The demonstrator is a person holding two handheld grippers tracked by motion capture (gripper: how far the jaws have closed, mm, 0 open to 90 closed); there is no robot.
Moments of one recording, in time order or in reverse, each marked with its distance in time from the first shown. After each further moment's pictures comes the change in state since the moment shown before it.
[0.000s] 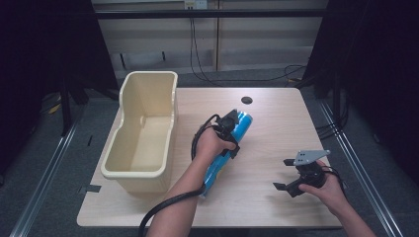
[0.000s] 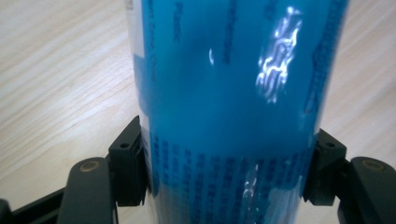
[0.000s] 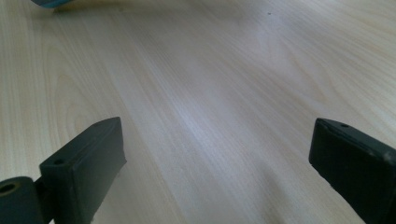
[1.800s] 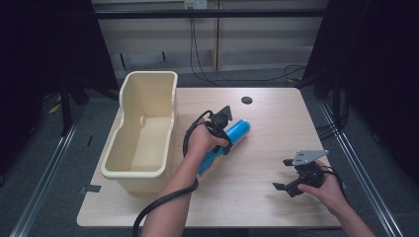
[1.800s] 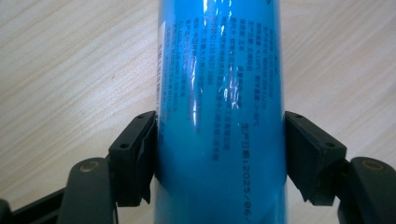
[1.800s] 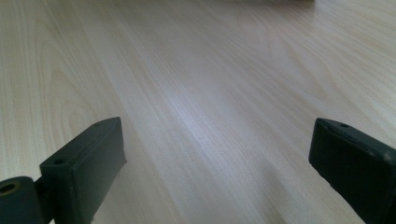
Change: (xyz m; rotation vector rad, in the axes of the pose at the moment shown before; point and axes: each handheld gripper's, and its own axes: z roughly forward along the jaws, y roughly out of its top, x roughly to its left) left arm 0.016 -0.006 -0.010 0.000 0.021 0.016; right arm 0.000 0.000 0.003 0.017 -0.006 0.001
